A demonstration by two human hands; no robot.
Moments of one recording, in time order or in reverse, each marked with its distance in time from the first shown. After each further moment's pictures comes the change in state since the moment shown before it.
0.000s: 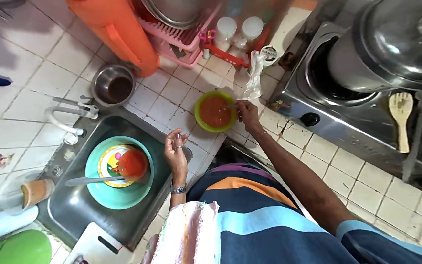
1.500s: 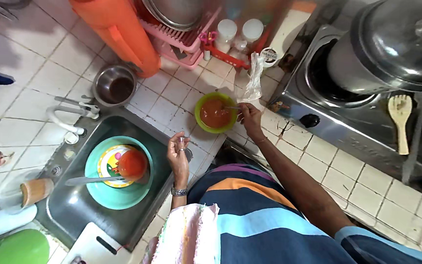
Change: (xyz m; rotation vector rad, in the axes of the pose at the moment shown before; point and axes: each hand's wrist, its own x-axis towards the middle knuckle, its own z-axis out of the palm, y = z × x) left_hand -0.010 -0.008 -0.002 0.003 -0.011 -0.008; right_hand -0.031 0.003 -0.008 -0.069 -0.032 -0.191
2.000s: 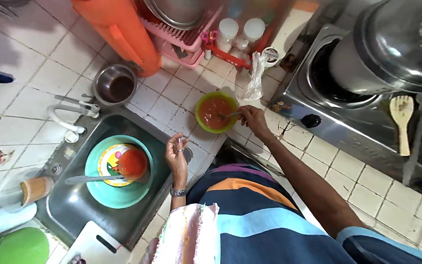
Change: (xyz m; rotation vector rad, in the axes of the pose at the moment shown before) left_hand 0.000 -0.003 -0.006 0.016 0.026 -0.025; right_hand -0.004 -0.024 -0.019 -0.150 -0.181 0.058
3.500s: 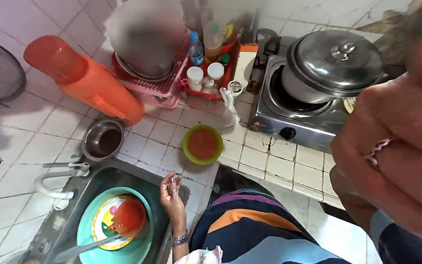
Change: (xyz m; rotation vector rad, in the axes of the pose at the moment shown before) left_hand 0.005 -0.009 0.000 -0.039 -0.098 0.069; right_hand -0.129 -0.269 -0.099 1.124 -0.345 -0.510
